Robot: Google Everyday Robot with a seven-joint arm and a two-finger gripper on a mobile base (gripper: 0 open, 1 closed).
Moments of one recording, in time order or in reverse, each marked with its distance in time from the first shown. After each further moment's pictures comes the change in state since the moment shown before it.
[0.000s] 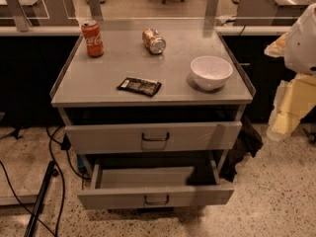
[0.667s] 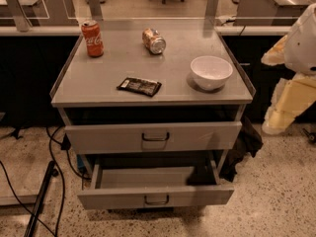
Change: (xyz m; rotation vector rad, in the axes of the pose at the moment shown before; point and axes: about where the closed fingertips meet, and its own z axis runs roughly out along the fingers) arm 0.000 0.000 0.000 0.000 0.000 0.000
